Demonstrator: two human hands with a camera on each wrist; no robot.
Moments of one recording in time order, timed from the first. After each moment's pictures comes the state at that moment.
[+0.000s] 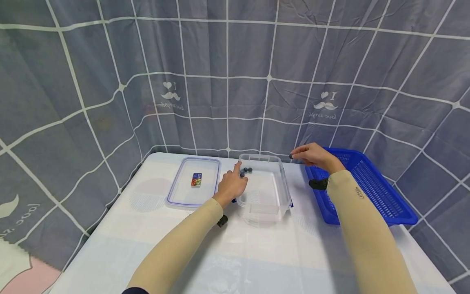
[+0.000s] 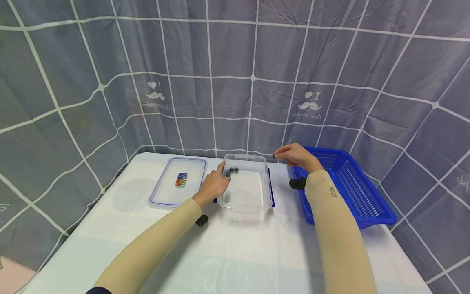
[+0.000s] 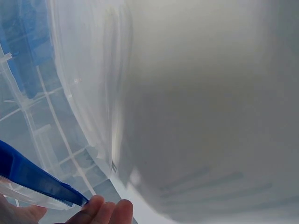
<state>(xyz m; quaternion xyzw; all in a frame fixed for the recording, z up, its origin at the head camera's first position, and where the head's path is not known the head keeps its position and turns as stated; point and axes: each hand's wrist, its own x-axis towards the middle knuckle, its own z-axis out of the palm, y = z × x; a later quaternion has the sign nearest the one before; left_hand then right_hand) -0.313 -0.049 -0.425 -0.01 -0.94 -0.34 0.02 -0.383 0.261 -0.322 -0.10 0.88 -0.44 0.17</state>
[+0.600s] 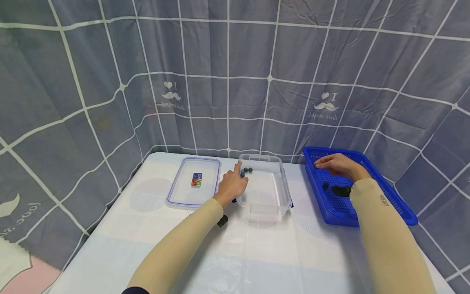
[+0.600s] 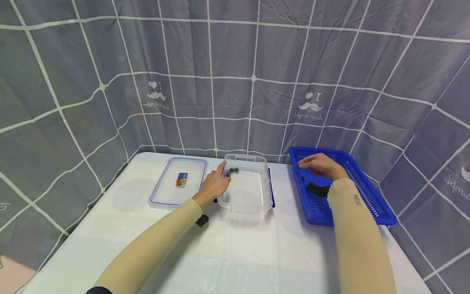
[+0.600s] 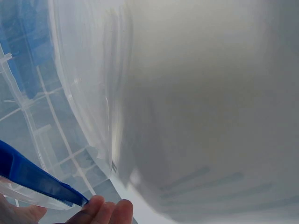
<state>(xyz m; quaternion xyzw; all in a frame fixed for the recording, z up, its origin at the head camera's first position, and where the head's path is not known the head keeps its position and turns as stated) -0.313 -0.050 -0.425 -0.02 -0.94 -0.34 0.02 -0.367 0.337 -0.336 -0.05 0.89 -0.41 0.19</state>
